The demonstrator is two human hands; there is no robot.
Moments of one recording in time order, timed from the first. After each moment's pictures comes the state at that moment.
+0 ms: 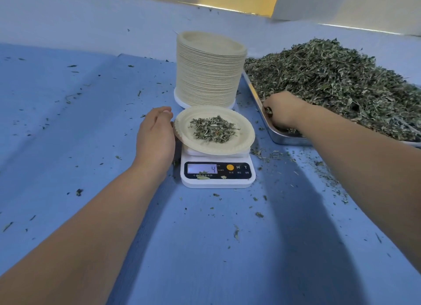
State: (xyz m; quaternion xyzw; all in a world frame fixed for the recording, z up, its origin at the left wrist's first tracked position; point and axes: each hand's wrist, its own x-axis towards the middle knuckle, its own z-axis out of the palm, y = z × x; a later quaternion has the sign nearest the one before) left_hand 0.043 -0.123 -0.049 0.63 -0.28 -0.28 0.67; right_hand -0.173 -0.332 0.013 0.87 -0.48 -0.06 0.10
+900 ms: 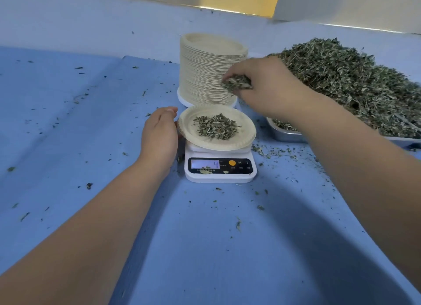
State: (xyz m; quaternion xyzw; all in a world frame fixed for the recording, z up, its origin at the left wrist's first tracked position) left_hand 0.045 -0.122 -0.049 0.64 -0.28 -0.27 0.66; right_hand -0.138 -0.223 0.069 0.92 -0.31 0.22 -0.01
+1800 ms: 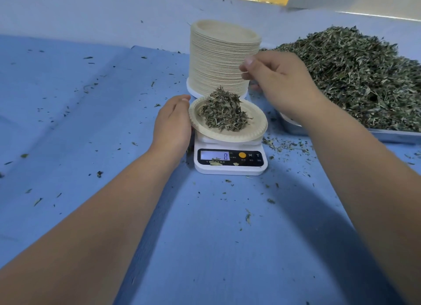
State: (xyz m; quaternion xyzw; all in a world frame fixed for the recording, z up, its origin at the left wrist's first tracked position) left_hand 0.042 -0.122 -0.050 0.63 -0.32 -0.27 0.65; right_hand -0.137 -0.219 0.044 0.84 -0.34 0.36 -0.22
